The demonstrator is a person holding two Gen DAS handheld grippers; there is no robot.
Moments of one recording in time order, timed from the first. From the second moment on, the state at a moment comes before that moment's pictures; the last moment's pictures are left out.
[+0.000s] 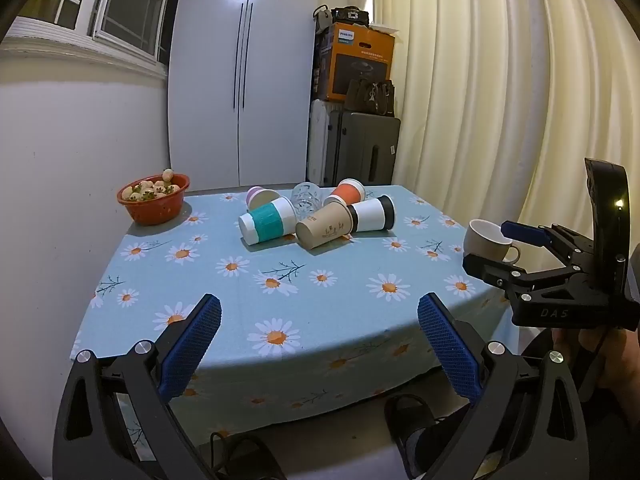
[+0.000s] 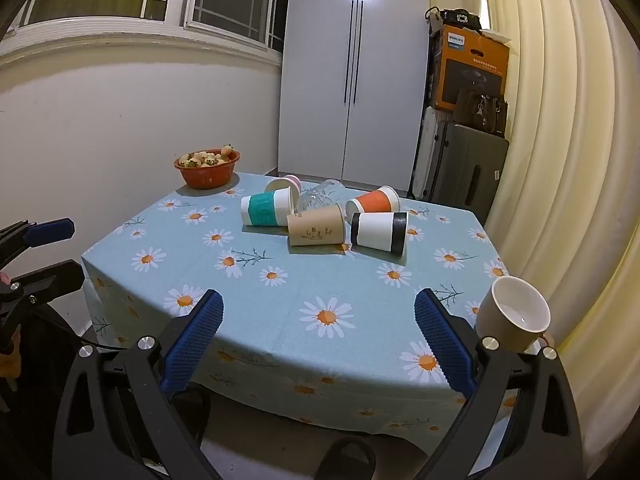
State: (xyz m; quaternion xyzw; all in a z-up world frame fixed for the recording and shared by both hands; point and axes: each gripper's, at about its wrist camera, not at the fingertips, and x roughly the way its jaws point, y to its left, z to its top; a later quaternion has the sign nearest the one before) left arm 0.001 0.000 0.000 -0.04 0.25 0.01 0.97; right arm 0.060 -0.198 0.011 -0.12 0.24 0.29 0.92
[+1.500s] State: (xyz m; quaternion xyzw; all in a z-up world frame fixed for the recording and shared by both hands) left arm 0.001 -0.001 -0.002 -0.04 0.25 0.01 0.97; right arm 0.063 -0.199 0.005 -0.13 0.25 0.29 0.91
